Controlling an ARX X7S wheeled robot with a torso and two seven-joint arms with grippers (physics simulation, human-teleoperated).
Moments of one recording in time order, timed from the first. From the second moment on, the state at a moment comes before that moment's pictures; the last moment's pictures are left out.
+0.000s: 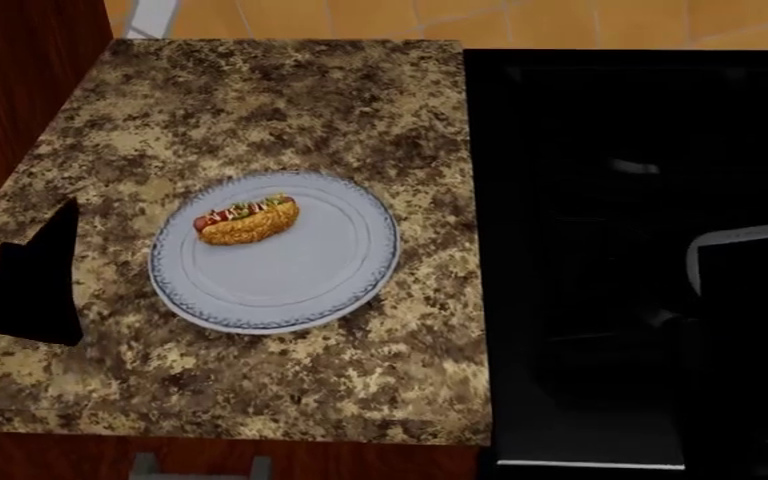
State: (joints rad) left arm -0.74 -0.26 -0.12 0.75 -0.38 -1.50 0.03; right arm 0.55 0.35 0.09 -0.79 0.15 1.23 -0.08
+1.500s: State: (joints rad) left arm -1.09 -0.42 0.20 0.41 -0.86 -1.53 0.03; right arm 0.46 0.37 0.09 -0.84 0.18 1.24 -0.07
